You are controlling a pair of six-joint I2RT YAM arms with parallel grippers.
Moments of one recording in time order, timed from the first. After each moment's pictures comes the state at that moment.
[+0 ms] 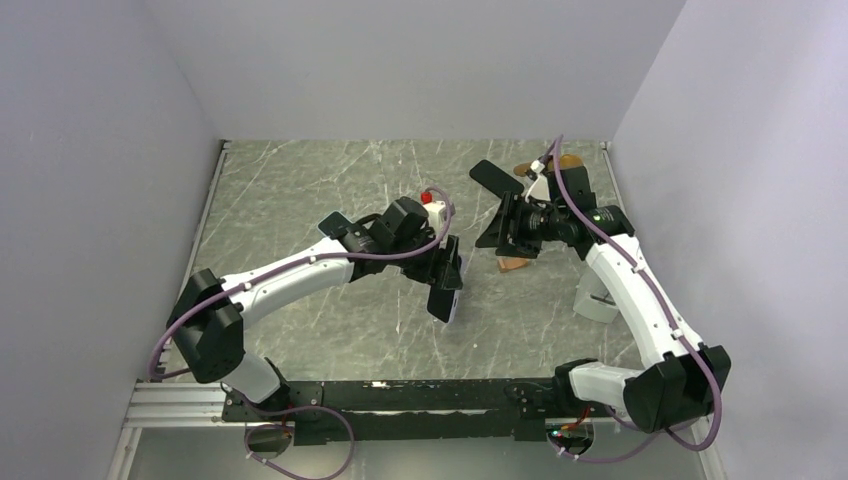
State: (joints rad) left arm -0.87 1.54 1.20 -0.41 0.27 -0.53; right arm 0.25 1.20 1.17 -0.84 -0.50 0.53
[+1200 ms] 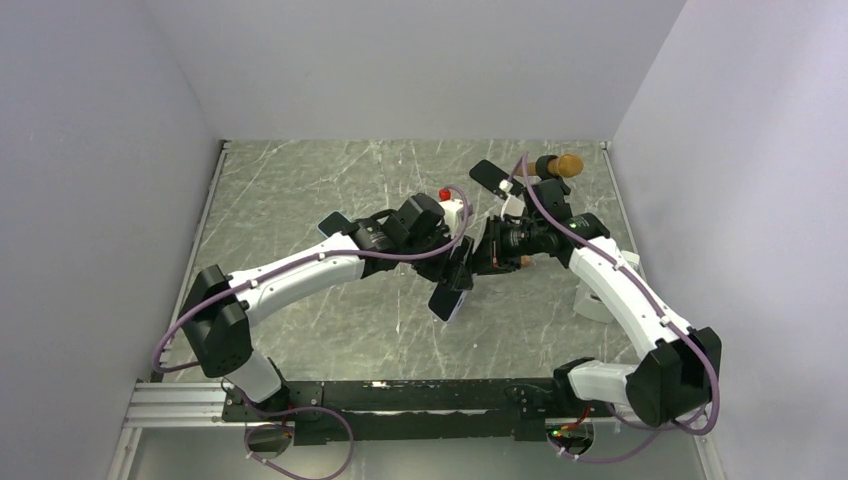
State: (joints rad) left arm -0.94 1.58 1.32 -0.46 0.23 -0.46; right arm 0.36 1.24 1.07 -0.77 -0.66 0.49
